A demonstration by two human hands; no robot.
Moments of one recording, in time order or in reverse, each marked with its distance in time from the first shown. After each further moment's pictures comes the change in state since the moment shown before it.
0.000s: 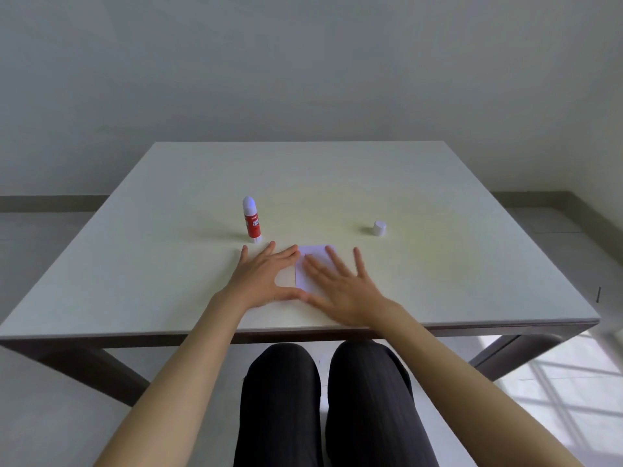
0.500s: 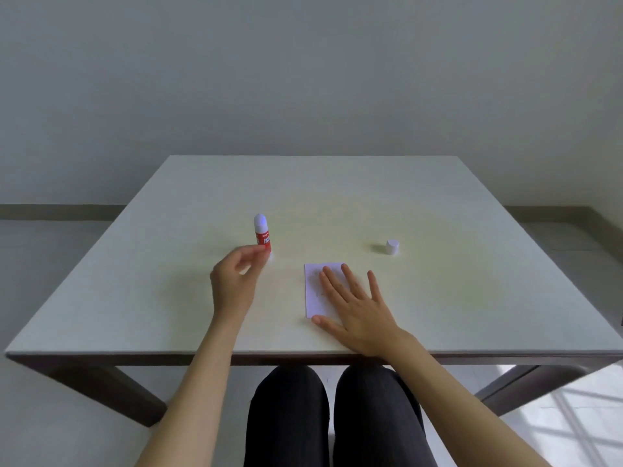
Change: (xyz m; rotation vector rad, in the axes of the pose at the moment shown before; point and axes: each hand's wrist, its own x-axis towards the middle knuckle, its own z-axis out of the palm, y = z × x) left_hand -0.009 -0.018 -0.007 -0.946 0.811 -0.241; right_hand -0.003 0.000 0.005 0.020 0.105 0.032
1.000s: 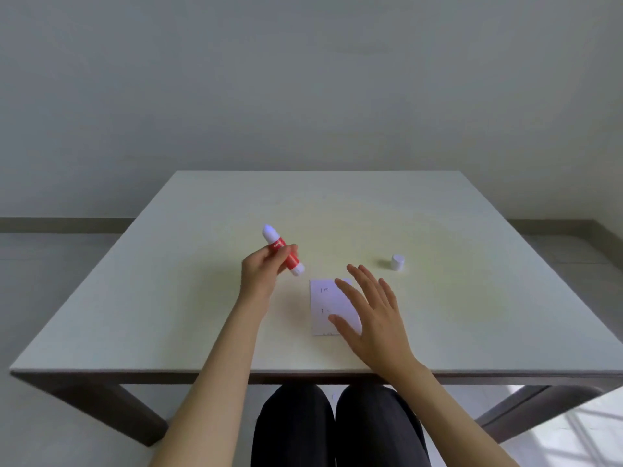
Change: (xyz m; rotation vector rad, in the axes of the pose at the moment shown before) left_hand 0.029 0.020 0.032 -0.377 -0.150 -0.245; right_hand -0.006 -0.006 -0.008 0.230 0.566 0.006
